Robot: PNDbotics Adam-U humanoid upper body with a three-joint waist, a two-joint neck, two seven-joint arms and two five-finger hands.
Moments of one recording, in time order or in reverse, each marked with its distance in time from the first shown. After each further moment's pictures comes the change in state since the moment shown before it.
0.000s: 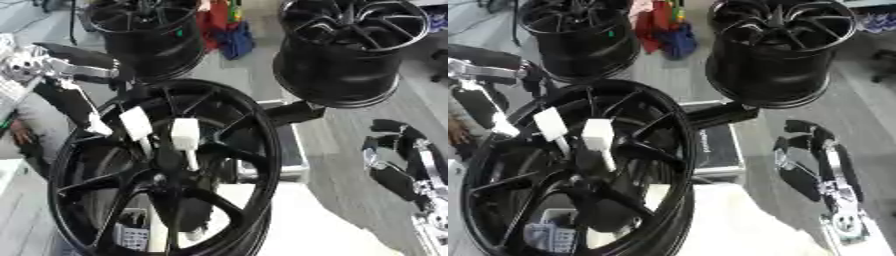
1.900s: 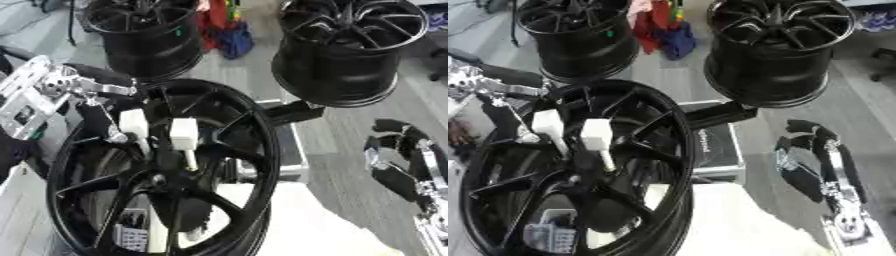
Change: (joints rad) left arm 0.012 -0.051 -0.030 0.069 -0.001 -0.019 0.015; right arm -0.008 0.000 0.006 0.000 -0.003 -0.004 0.004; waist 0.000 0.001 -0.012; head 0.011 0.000
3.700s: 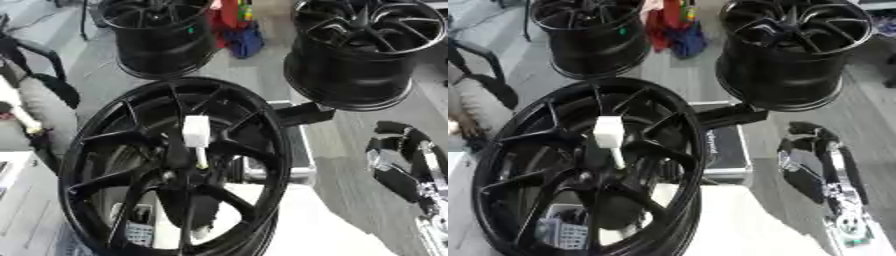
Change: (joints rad) left arm 0.310 0.334 0.382 0.054 -0.012 0.125 0.123; right arm 0.008 0.001 -0.013 0.006 0.000 0.003 -0.005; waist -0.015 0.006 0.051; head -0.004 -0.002
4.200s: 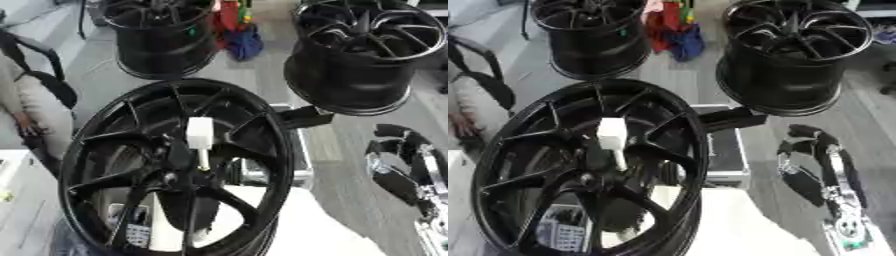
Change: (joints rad) left arm 0.114 -0.082 0.121 0.276 -0.198 0.067 0.265; right arm 0.000 0.010 -0.006 0.000 0.000 0.000 -0.002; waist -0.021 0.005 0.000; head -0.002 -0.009
